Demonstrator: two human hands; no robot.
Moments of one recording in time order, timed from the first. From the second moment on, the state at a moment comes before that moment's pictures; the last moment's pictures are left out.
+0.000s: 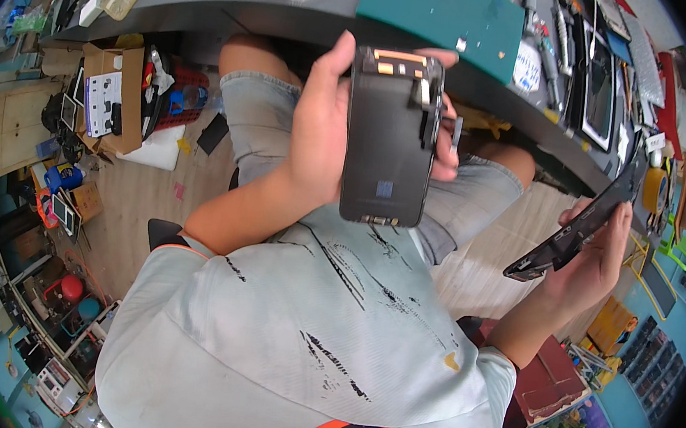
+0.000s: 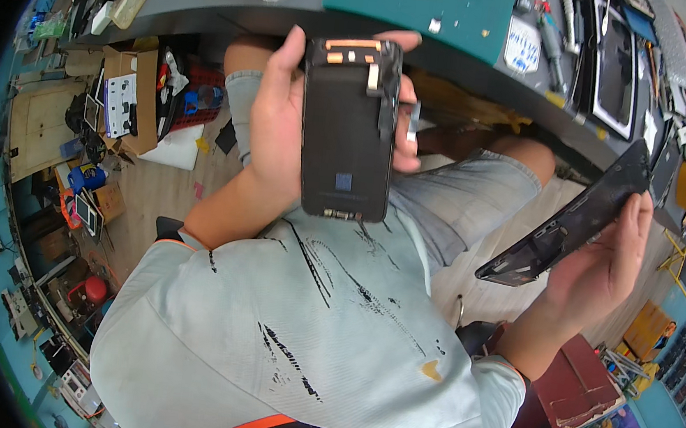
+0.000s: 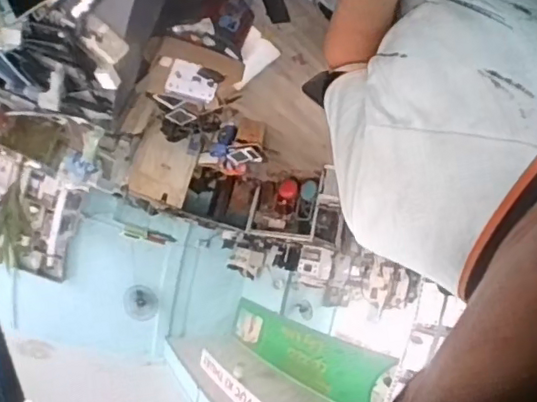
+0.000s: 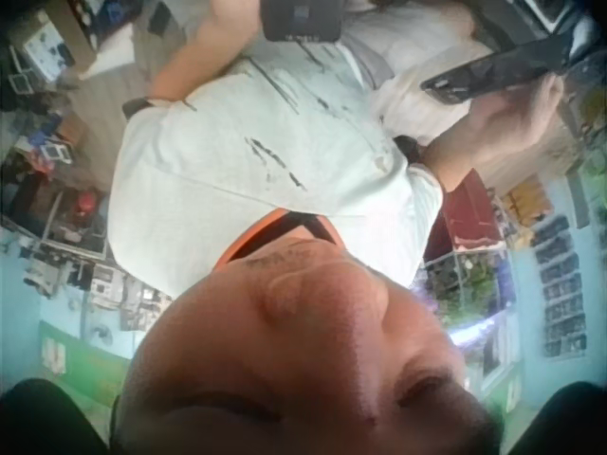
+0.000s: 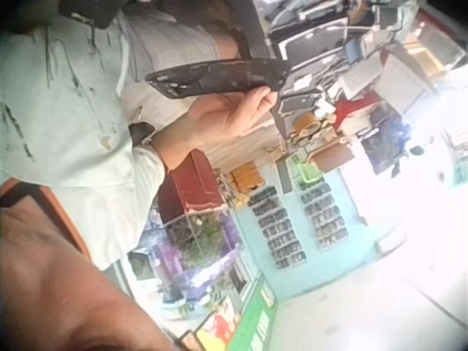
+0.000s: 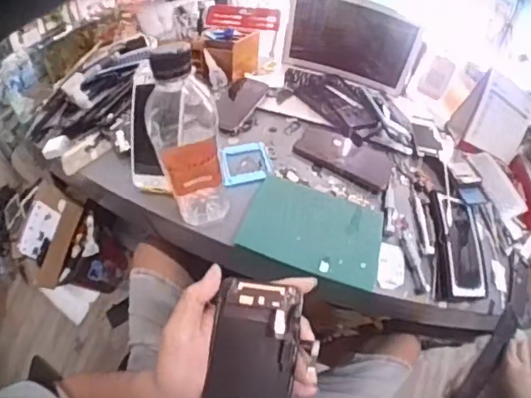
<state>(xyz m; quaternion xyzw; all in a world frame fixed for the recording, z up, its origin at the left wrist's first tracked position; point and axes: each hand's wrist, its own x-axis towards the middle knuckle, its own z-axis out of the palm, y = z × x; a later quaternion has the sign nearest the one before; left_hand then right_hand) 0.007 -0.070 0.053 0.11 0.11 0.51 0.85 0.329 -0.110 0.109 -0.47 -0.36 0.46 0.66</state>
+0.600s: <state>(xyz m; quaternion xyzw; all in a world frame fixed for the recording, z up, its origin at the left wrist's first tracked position) -0.008 -0.131 0.039 0.24 0.13 0.58 0.77 0.235 -0.243 0.042 -0.45 -0.23 0.64 0.58</state>
